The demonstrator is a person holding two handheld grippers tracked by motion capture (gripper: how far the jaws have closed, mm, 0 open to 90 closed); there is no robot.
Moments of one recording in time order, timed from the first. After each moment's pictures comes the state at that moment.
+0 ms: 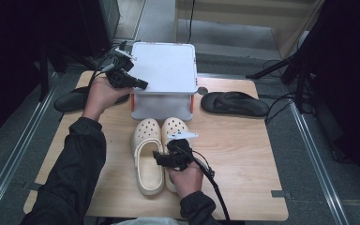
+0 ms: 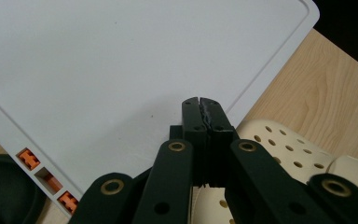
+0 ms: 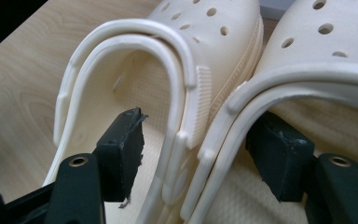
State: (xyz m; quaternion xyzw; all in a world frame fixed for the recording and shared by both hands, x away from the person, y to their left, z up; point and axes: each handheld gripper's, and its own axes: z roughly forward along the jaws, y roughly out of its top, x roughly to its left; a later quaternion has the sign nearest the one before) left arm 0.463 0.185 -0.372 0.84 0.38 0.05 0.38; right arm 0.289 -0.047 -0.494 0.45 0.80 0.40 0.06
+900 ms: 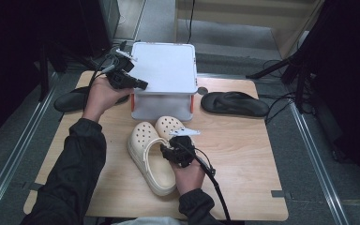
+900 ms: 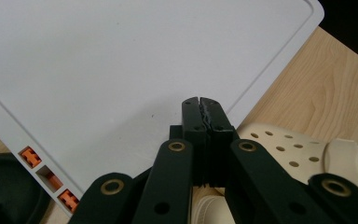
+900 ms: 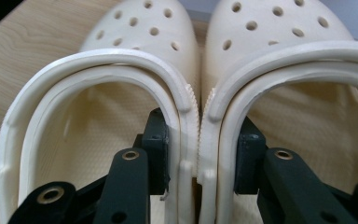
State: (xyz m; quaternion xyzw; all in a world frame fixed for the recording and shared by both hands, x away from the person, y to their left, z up) left arm 0.460 0.183 -0.372 0.84 0.39 0.07 0.38; right arm 0.296 -0.051 -0.490 0.47 0.78 0.39 0.10
